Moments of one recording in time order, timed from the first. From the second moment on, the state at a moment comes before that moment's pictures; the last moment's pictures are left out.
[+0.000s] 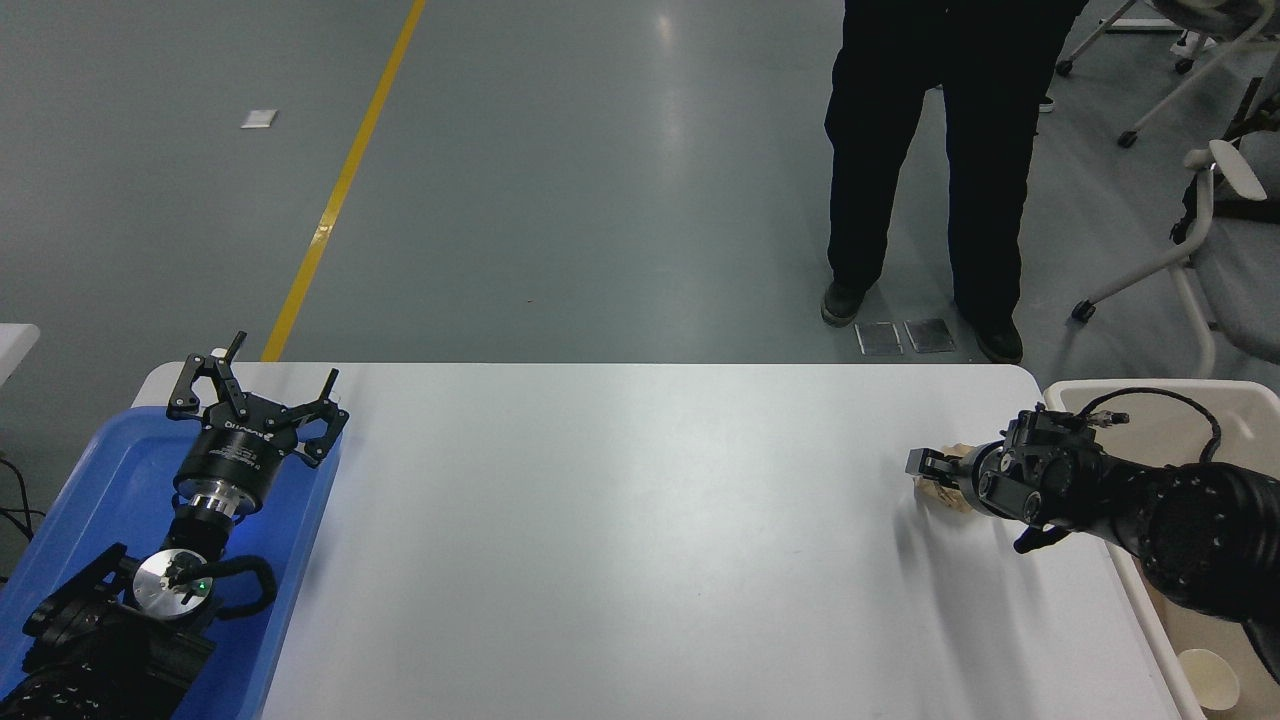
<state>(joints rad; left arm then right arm) -0.53 0.22 -1.15 -0.31 -0.10 -0.79 -0.14 1.03 -0.12 -1.10 0.42 -0.03 0.12 -0.13</state>
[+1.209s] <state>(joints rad) -0.53 0.22 -1.15 -0.31 -0.10 -0.79 -0.14 1.20 -0.27 -1.04 0.74 0.11 0.02 -0.18</state>
